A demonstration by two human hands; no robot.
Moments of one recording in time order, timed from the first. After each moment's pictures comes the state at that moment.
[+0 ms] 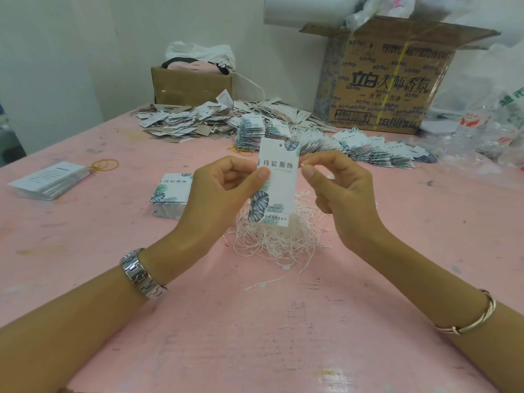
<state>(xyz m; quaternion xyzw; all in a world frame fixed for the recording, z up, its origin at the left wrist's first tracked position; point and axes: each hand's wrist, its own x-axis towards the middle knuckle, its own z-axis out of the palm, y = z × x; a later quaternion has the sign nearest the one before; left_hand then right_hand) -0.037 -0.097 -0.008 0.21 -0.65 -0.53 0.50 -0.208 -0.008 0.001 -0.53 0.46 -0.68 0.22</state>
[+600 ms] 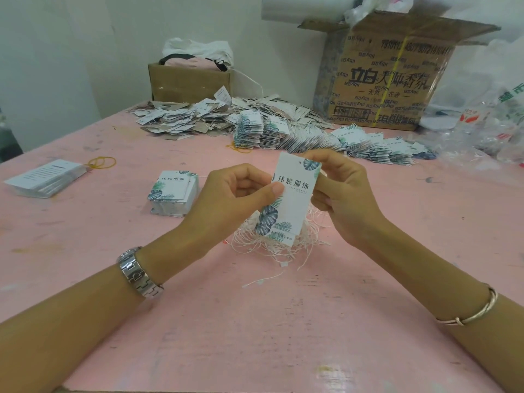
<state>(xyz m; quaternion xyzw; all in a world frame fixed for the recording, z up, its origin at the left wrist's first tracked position) -0.038 -0.091 -0.010 0.18 -0.70 -0.56 0.41 -0.210 -0.011 0.002 -0.50 0.45 -0.67 0.31</state>
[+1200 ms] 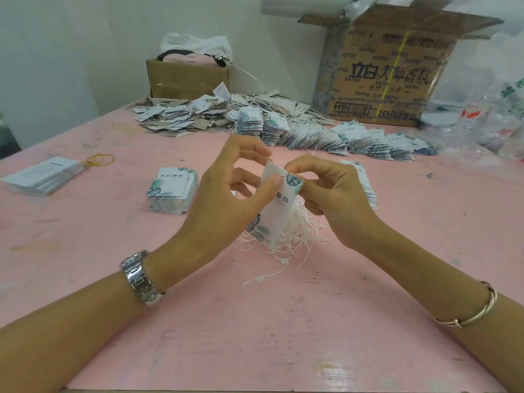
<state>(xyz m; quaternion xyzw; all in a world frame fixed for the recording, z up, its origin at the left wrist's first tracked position) -0.035 -0.081 -0.008 0.16 -0.76 -0.39 0.49 -0.203 -0.008 -0.002 -0.58 0.44 -0.62 0.29</state>
